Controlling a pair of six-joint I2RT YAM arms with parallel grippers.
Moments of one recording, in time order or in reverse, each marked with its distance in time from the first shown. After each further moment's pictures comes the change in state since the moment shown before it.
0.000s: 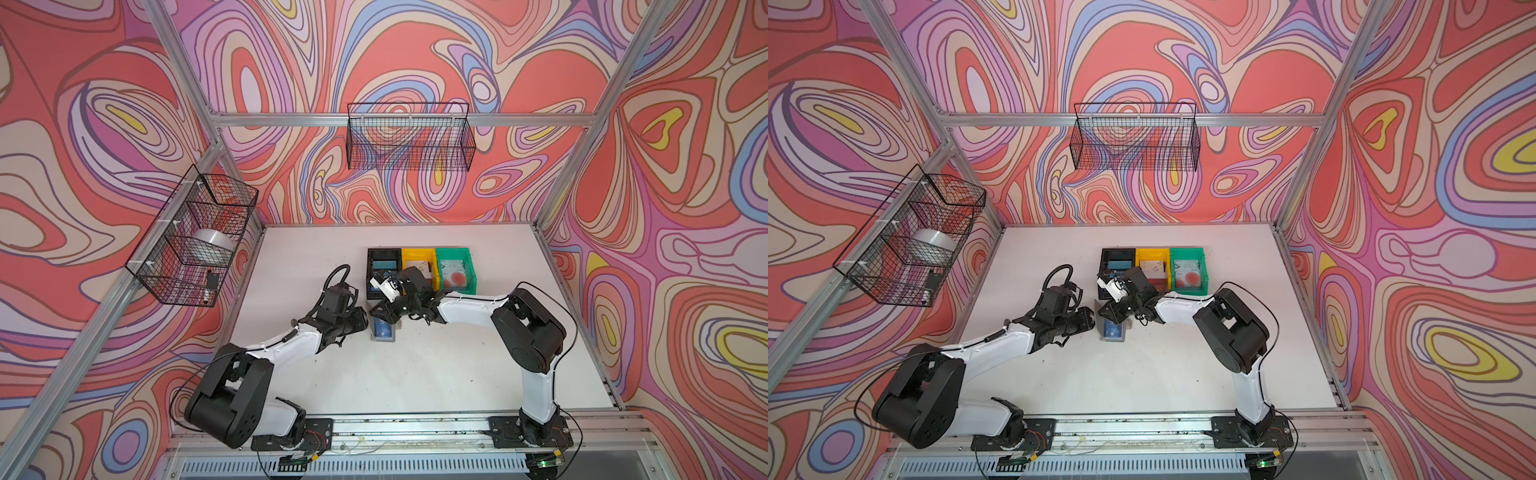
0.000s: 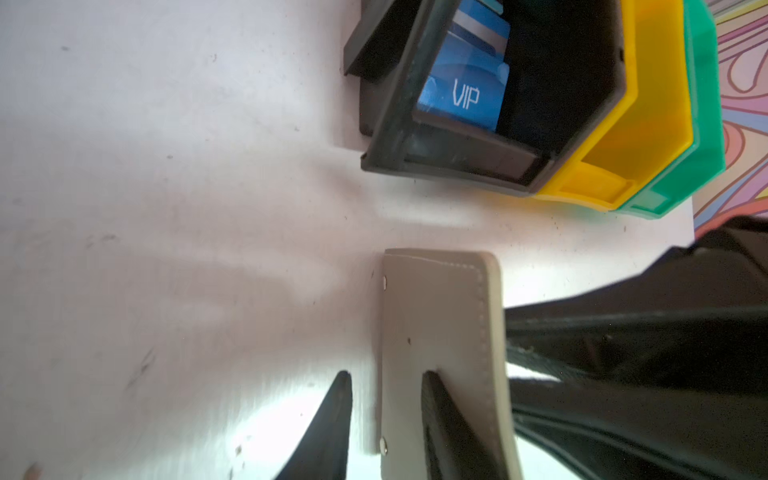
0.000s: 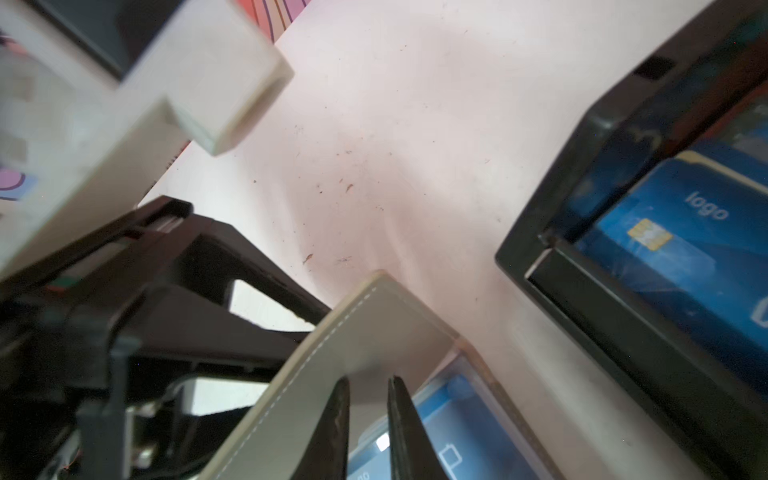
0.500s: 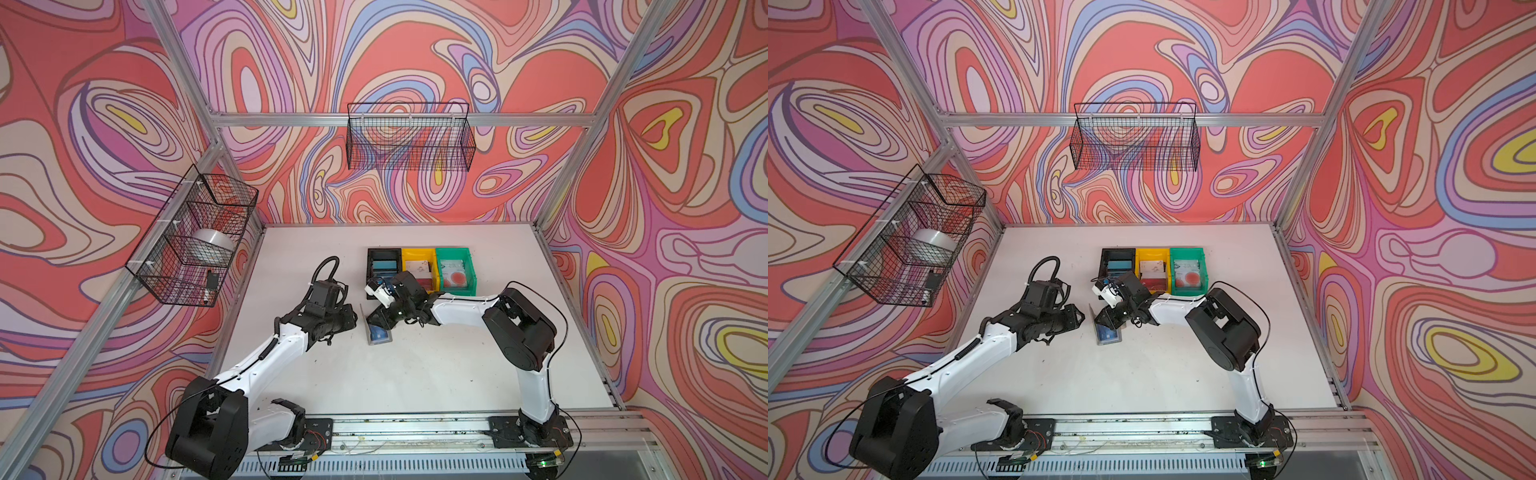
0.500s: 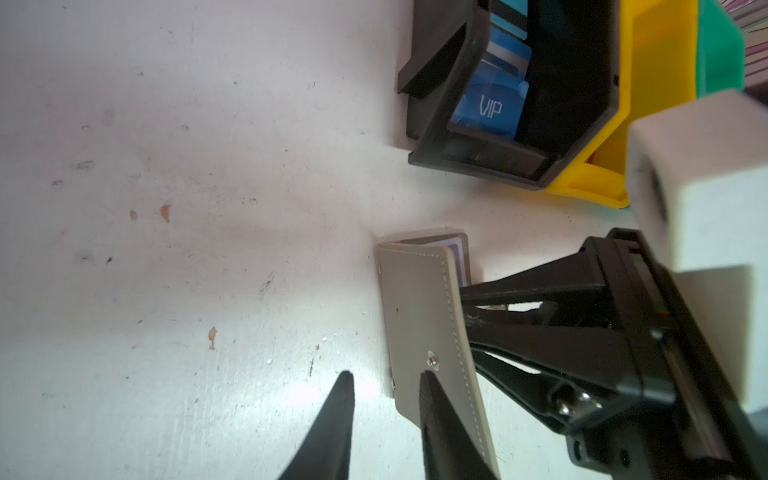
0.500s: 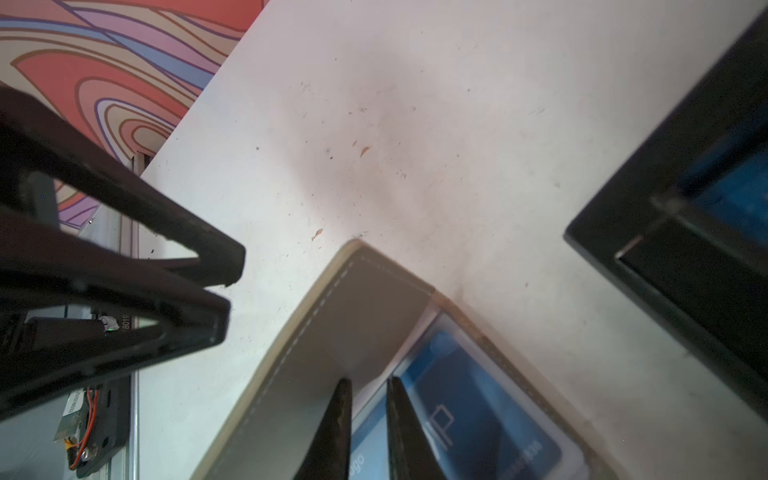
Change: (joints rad) left arm 0.062 -0.130 0.094 -0.308 -0.029 0.033; right arm 0.031 0.053 0.040 -0.060 -0.022 -0.001
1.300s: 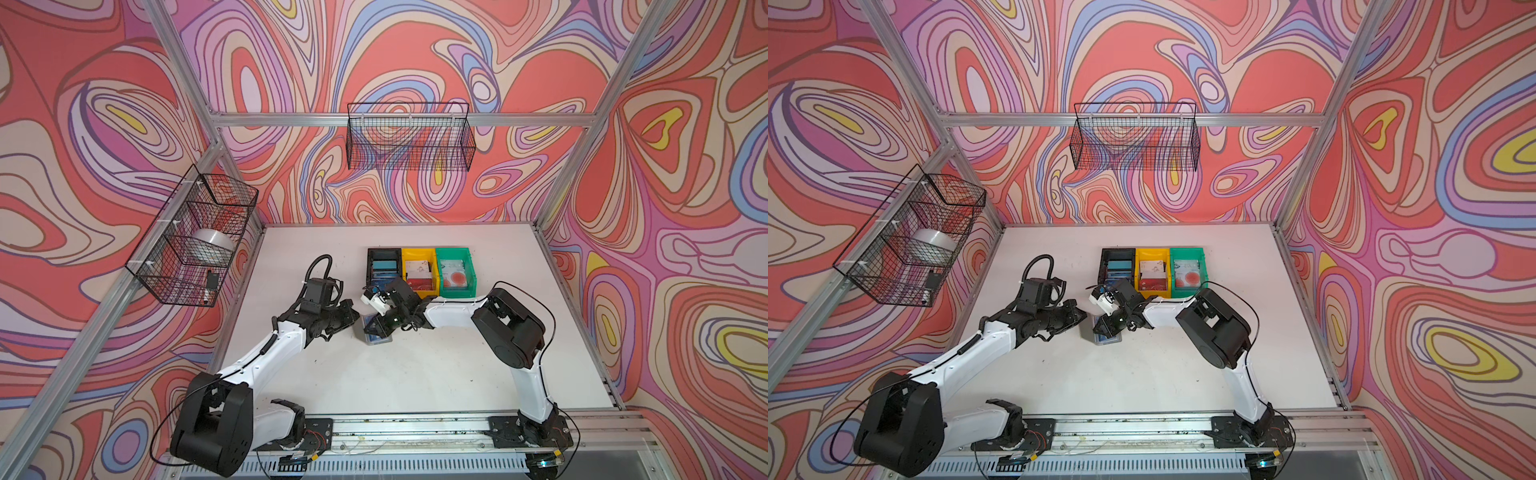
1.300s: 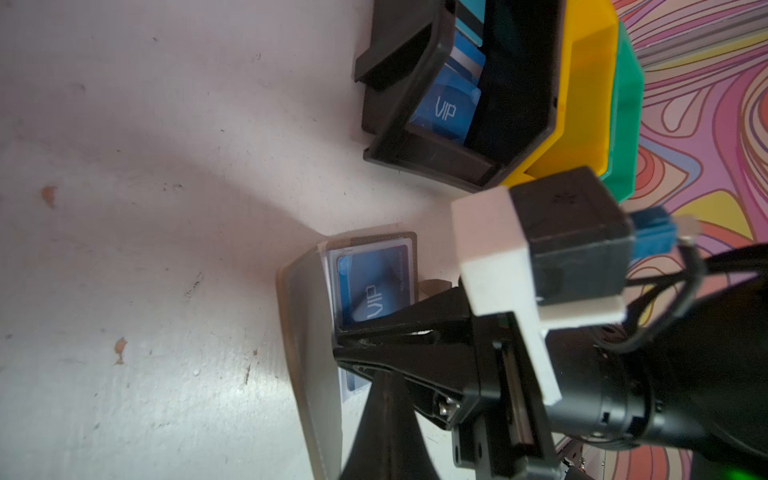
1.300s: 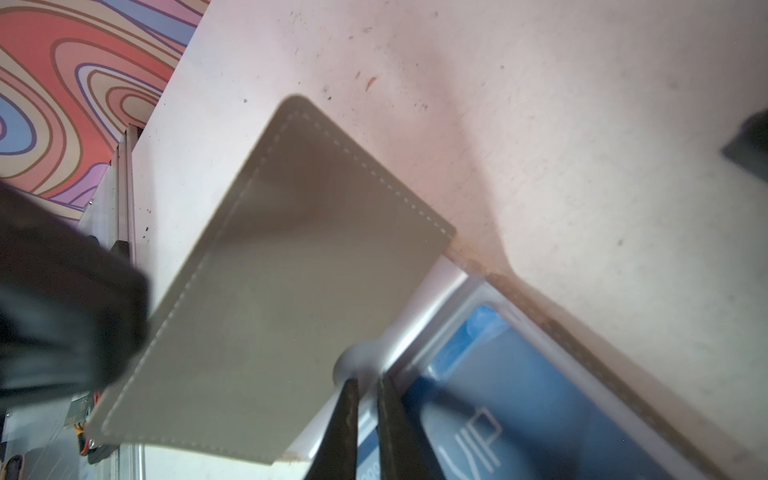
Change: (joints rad) left arm 0.064 0.051 -0.018 0.103 0.202 -0.102; right arm 0.027 0.056 0.004 -0.025 -0.012 0.035
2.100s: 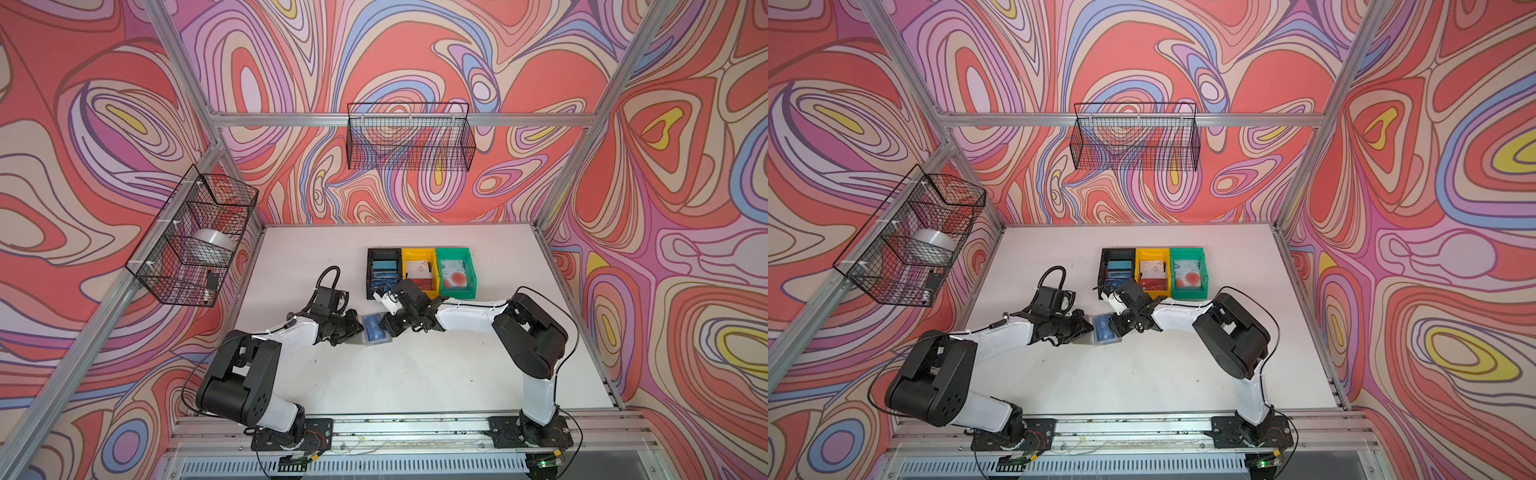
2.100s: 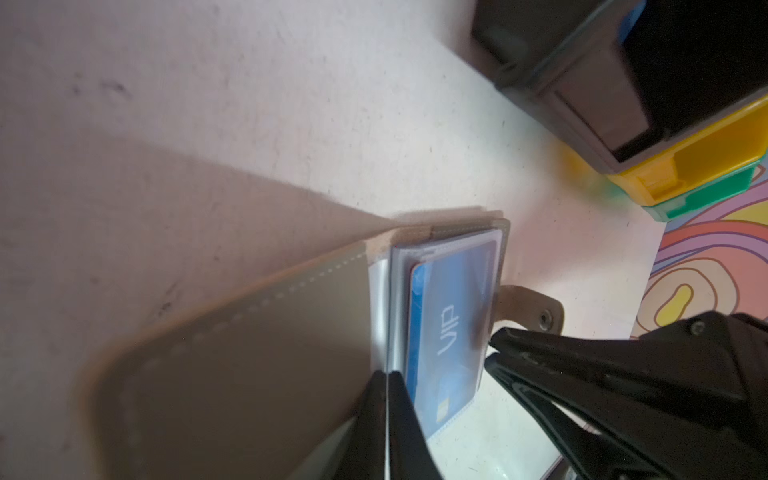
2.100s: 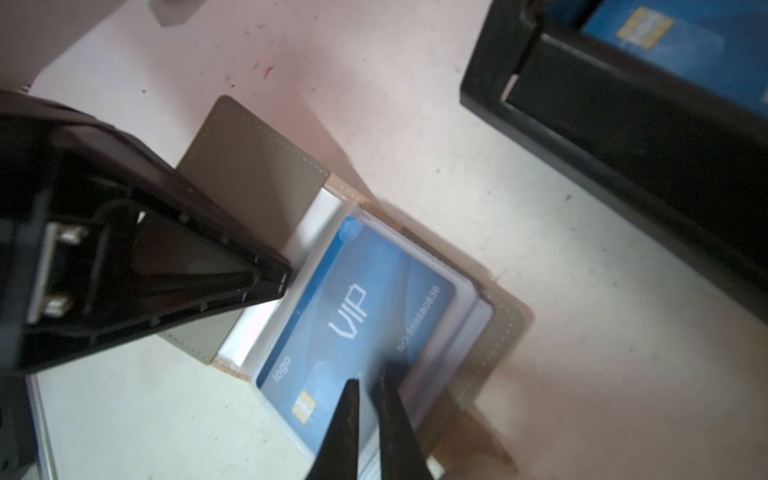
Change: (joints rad) left arm 0.000 0.222 -0.066 0.167 0.066 -0.035; right arm 0.000 -0.140 -0.081 -0.119 0.267 -0.025
